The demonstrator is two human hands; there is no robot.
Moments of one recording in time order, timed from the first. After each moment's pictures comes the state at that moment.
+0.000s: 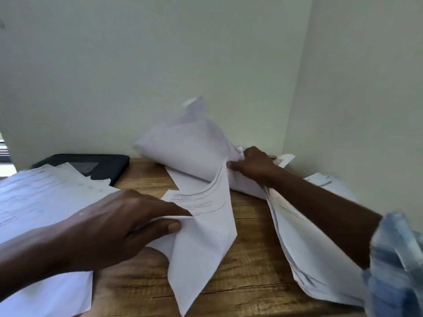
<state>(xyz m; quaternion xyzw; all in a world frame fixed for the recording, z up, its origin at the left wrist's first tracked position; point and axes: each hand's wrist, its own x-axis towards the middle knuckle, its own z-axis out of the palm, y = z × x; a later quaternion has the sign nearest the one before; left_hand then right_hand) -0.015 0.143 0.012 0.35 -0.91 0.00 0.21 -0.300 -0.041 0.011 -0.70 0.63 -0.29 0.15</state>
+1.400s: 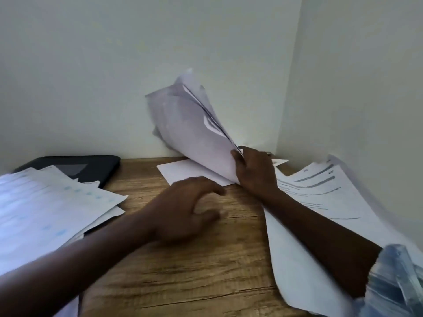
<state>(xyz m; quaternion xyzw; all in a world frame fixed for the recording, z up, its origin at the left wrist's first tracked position) -0.086 0.072 -0.014 0.41 -0.89 -0.05 0.19 -0.299 -0.023 -0.025 -0.70 0.54 -0.46 -0.09</state>
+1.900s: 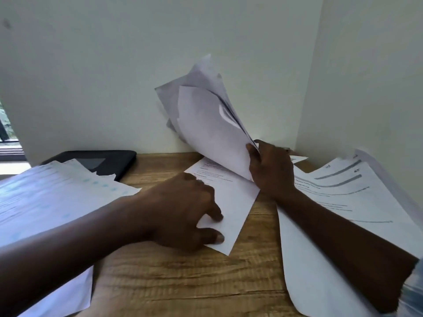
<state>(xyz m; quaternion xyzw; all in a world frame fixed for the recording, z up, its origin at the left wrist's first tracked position) -0.084 0.091 0.011 0.42 -0.90 0.10 -0.06 -0.297 -0.032 -0.034 -0.67 0.54 -0.49 -0.12</state>
